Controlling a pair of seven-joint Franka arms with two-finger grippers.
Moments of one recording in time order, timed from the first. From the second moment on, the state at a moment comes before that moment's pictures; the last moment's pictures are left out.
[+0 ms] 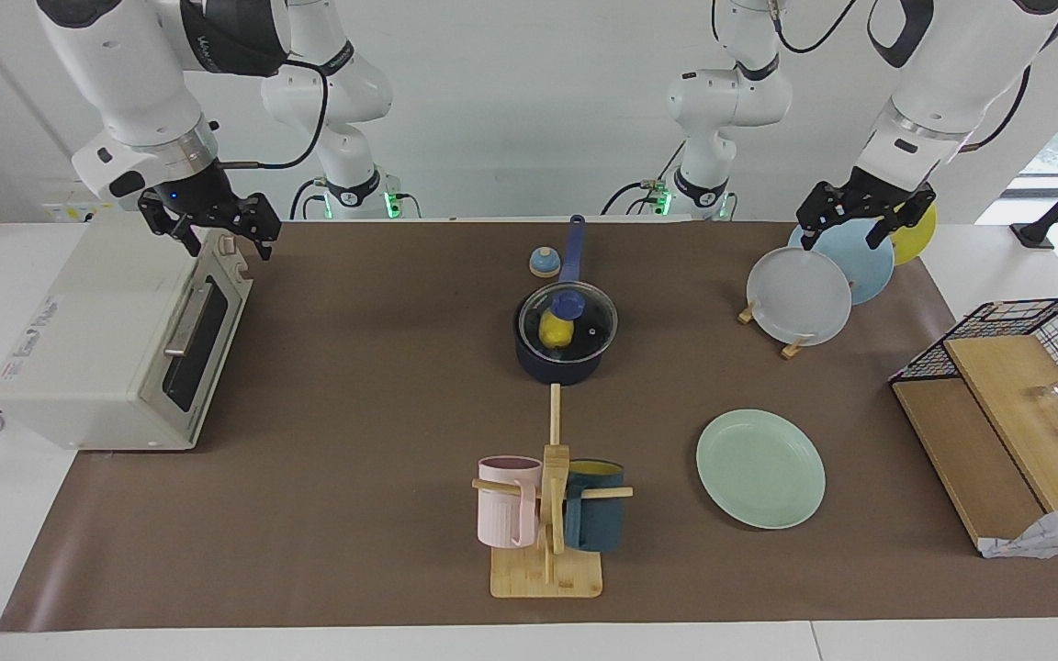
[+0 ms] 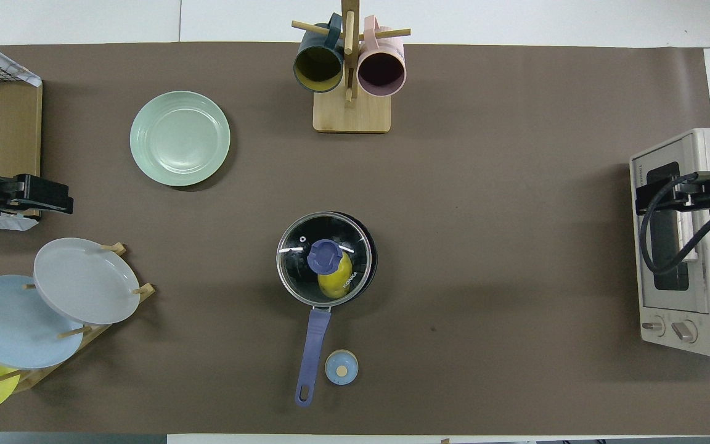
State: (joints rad) left arm -0.11 -0.07 0.00 -1.67 -0.01 1.57 -0.05; right arm 0.06 -0.06 -0.06 -1.70 -0.06 1.59 0.06
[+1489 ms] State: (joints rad) left arm -0.11 -0.07 0.00 -1.67 -0.01 1.57 -0.05; right arm 0.12 -0.06 -0.05 -1.70 -0.03 1.61 0.00
